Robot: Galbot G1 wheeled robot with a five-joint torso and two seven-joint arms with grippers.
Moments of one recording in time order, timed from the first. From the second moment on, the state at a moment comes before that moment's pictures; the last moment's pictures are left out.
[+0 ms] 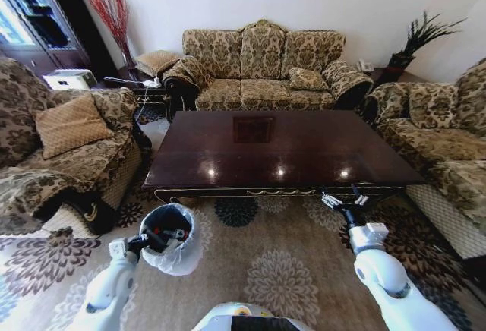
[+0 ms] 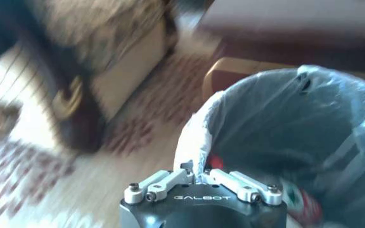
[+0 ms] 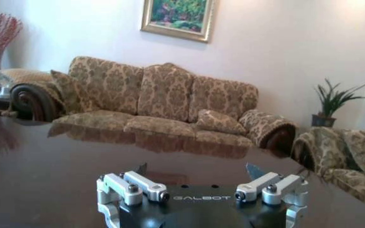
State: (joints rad) left arm 1.49 -1.25 -0.80 -1.57 -0.47 0.27 -0.17; right arm -1.47 0.97 0.59 1.97 0.43 0.04 0.22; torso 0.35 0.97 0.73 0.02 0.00
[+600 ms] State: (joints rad) left arm 1.27 -1.29 -0.77 -1.04 -0.37 0.08 -0.11; right arm -1.52 0.96 0.64 1.95 0.44 0.09 0.21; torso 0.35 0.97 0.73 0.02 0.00
